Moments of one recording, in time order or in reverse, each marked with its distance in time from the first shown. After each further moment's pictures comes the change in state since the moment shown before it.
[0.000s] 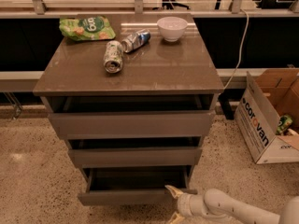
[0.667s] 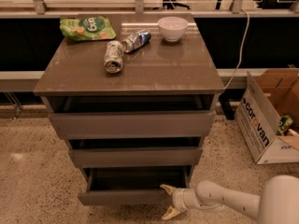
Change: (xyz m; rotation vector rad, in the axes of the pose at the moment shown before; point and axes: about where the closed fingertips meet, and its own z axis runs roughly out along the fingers) arm 0.000 -0.012 0.017 -0.069 0.053 0.010
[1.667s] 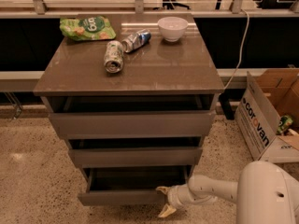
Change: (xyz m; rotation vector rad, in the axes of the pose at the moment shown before) arm 0.005 -0.001 0.026 -0.102 0.039 0.042
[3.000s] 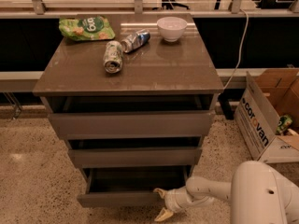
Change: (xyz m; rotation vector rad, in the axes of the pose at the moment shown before) arm -0.008 0.031 0.021 -0.108 -0.053 0.039
